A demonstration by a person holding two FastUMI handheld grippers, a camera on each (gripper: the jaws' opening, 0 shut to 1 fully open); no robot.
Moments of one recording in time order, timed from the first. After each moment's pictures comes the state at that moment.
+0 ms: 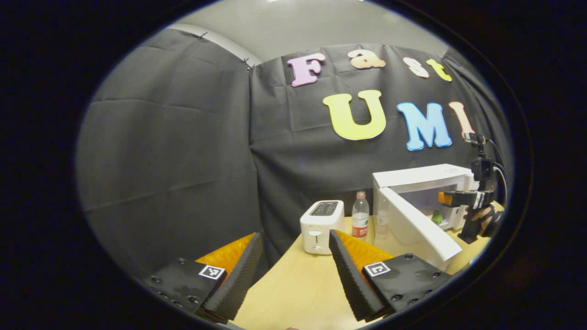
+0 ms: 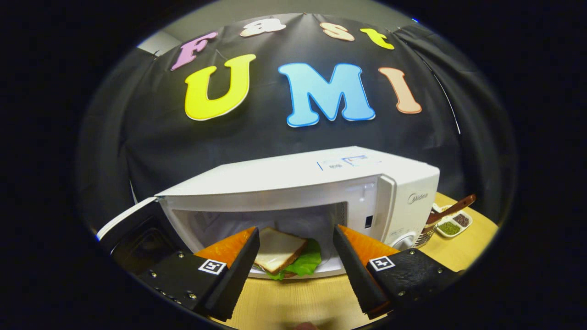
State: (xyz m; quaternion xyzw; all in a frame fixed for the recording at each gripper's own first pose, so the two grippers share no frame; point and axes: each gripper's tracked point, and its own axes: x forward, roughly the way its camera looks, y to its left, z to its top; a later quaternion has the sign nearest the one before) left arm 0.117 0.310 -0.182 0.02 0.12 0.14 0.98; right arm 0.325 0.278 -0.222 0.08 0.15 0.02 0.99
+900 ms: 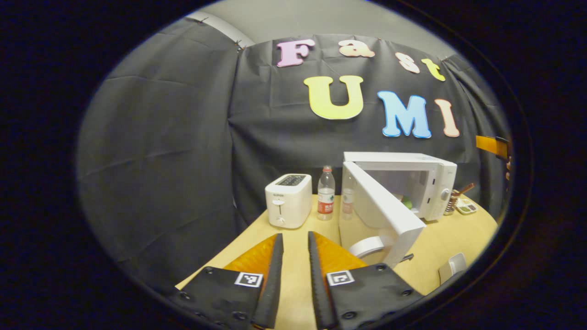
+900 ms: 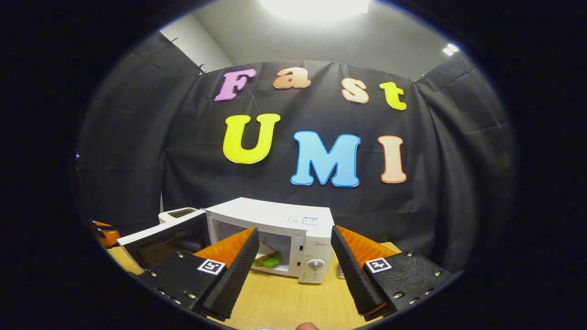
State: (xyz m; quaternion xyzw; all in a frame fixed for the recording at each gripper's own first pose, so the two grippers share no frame) left arm 0.098 0.229 -0.248 -0.03 0.19 0.08 0.98; right arm 0.149 0.165 -0.079 -0.01 0.04 0.06 1.00
